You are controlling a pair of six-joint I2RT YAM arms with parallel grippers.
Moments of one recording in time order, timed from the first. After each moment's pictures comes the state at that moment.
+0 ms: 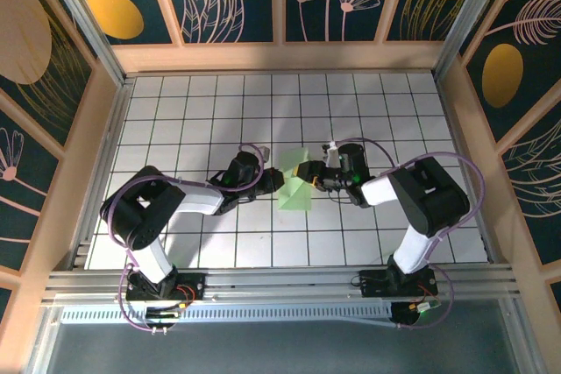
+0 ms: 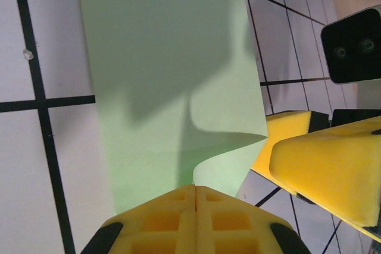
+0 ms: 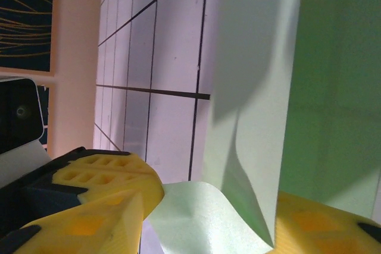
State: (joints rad) left arm -0.71 1.74 0.65 0.50 0.24 -0.86; right arm 0.46 1.73 0.53 0.64 -0.65 0.88
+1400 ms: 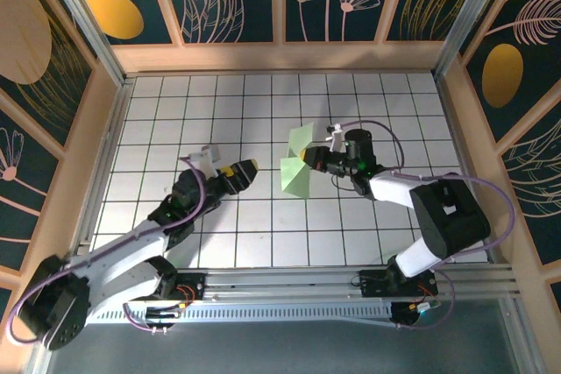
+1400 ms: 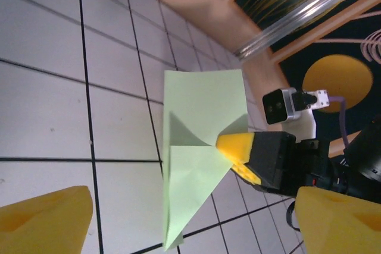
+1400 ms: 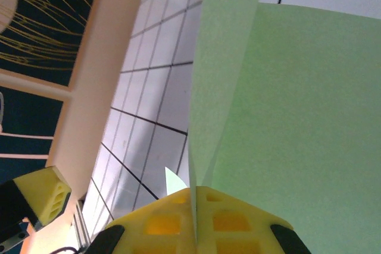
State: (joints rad) left arm -0.65 0.94 0.34 0.38 0.04 -0.90; right arm 0.43 1.53 0.62 0.48 -0.60 0.75
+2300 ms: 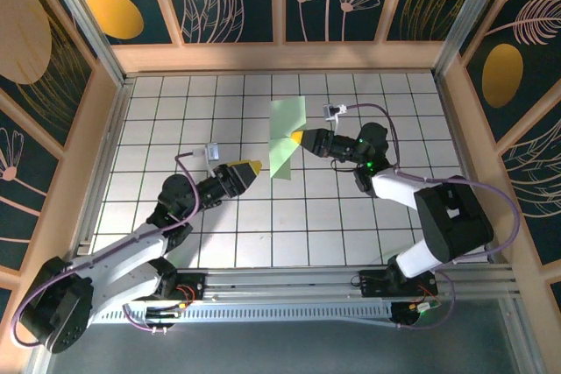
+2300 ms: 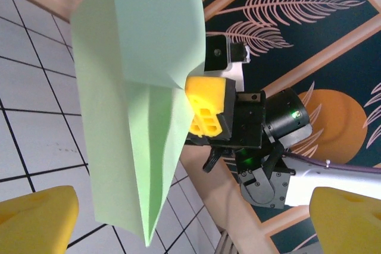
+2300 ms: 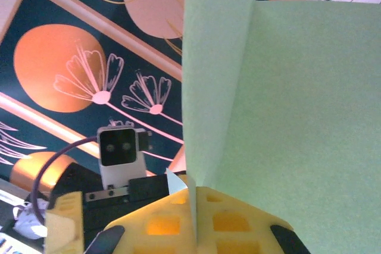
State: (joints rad) left arm -0.61 0.98 0.30 0.76 0.38 -1.01; right arm 0.42 1.52 0.65 1.03 -0.92 1.08
